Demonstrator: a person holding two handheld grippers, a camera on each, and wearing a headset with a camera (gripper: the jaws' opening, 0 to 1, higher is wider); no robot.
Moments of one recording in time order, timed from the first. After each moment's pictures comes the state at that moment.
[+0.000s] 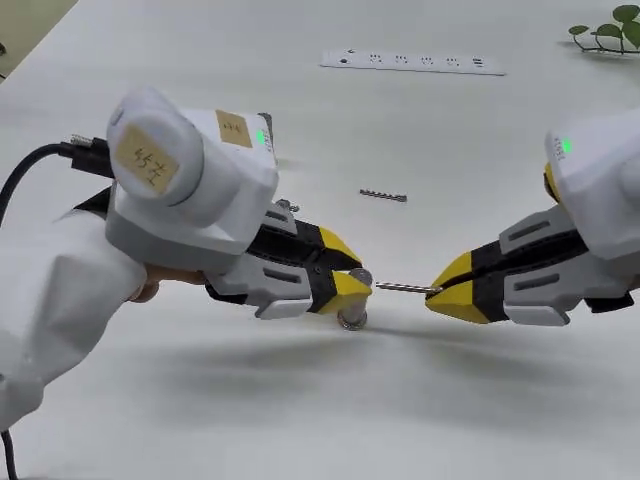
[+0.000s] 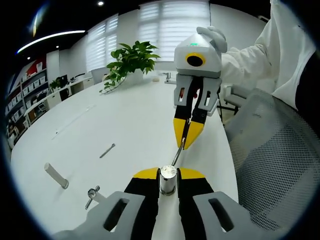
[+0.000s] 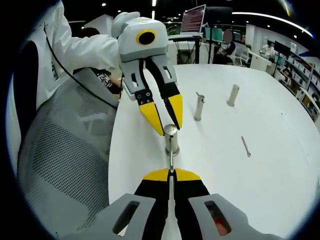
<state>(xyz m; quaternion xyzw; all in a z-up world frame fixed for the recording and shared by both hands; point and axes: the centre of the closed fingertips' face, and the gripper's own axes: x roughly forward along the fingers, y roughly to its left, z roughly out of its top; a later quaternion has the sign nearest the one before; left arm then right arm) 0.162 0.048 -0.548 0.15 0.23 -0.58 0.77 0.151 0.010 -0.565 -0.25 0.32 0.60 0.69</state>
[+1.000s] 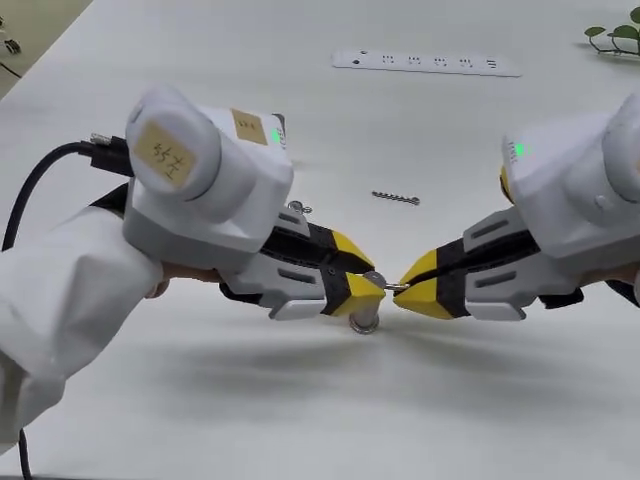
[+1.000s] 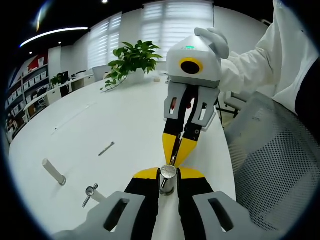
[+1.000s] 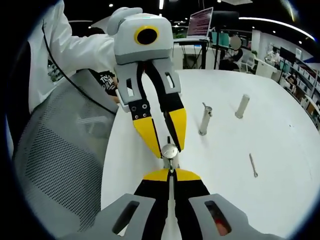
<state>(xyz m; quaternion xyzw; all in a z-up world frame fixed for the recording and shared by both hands) 0.162 0.049 -0.548 0.13 0.24 -0.58 0.77 0.157 0.047 -0.567 -0.25 0.30 0.62 0.68</state>
